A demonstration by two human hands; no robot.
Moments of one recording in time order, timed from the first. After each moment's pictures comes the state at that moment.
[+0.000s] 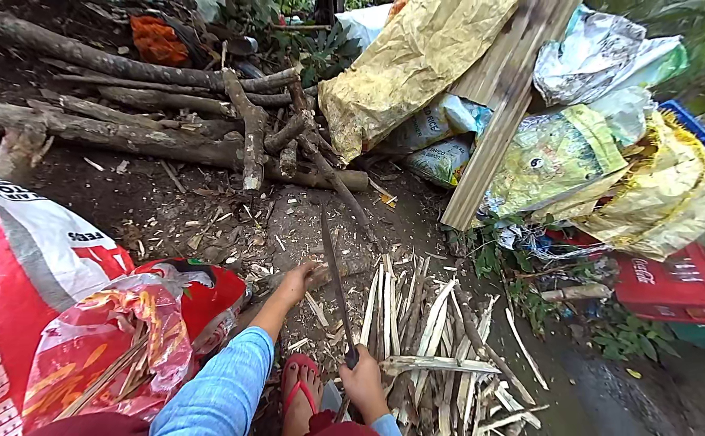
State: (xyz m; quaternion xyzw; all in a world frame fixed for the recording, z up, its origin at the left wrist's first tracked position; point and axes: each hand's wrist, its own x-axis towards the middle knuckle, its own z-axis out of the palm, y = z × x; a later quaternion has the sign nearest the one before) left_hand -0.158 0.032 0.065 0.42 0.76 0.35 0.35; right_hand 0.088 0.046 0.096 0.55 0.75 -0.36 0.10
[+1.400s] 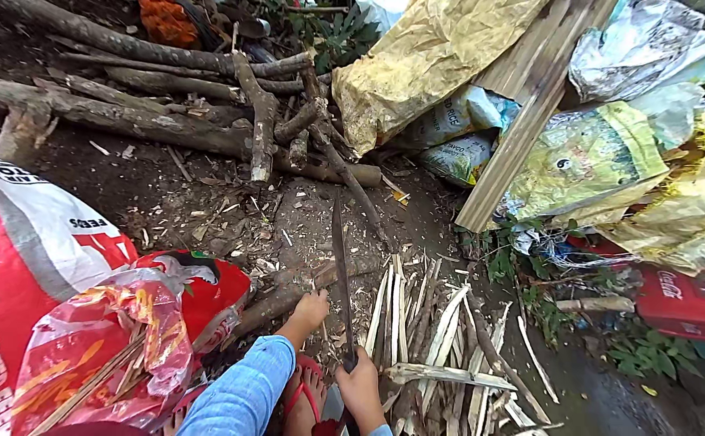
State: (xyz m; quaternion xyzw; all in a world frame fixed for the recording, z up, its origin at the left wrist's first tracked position) left_hand -0.104 0.057 0.011 0.56 0.74 -0.06 0.36; right_hand 0.073 0.038 0.084 0.56 0.73 -0.39 0.05
